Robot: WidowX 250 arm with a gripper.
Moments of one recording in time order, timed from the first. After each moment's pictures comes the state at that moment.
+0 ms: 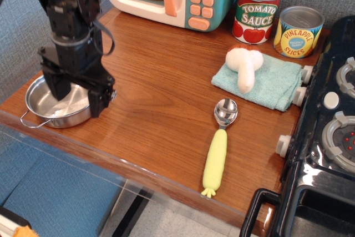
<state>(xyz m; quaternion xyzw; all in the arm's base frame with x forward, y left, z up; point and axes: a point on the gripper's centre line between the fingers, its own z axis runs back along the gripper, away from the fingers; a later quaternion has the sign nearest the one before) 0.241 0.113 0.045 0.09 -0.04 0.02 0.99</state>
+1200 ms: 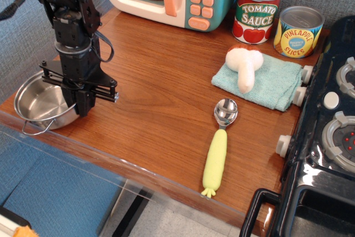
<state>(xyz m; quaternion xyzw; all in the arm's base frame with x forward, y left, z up) 0.248 0.123 0.027 0.07 -0.01 0.09 0.99</state>
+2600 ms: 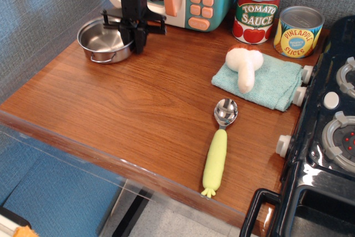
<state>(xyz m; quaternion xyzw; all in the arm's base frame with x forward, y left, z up) 0.409 0.134 0.021 0.03 -0.05 0.16 0.99</state>
